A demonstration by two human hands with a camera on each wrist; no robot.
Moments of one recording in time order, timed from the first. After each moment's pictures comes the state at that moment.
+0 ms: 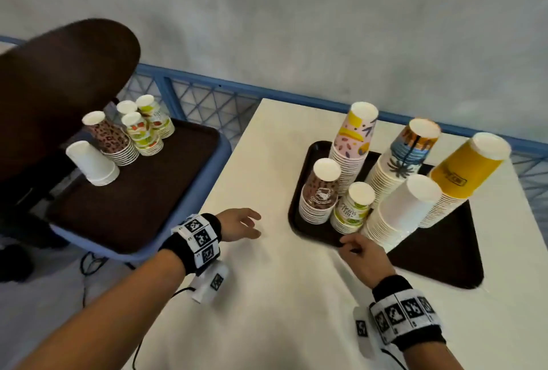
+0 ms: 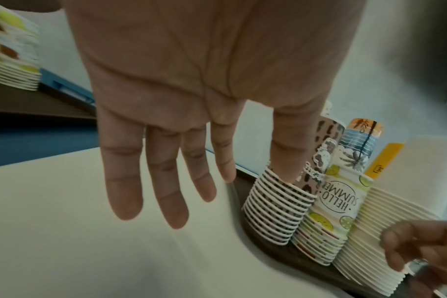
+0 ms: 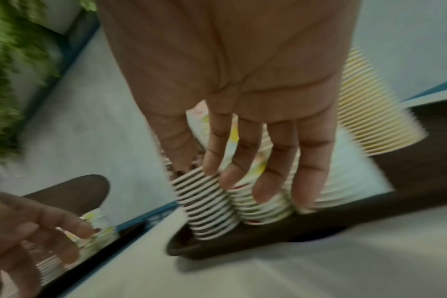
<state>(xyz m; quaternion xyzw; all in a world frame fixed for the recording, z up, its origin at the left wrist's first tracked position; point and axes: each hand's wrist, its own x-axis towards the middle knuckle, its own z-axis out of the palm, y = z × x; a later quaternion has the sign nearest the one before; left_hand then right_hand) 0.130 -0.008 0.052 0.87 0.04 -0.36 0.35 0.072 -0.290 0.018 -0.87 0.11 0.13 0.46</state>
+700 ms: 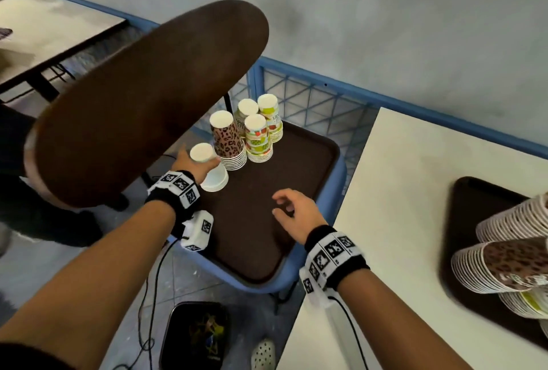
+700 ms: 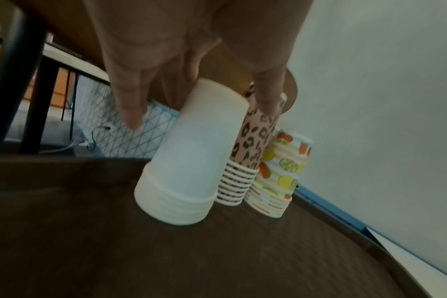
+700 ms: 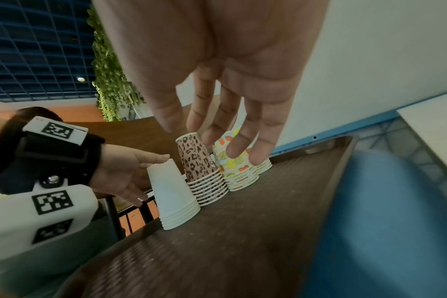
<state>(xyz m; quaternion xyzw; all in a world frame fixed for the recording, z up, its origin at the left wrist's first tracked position) 0.233 0.365 0.044 0.81 0.37 0.01 0.45 0.203 0.118 0.024 -0.86 -0.18 0.16 0.45</state>
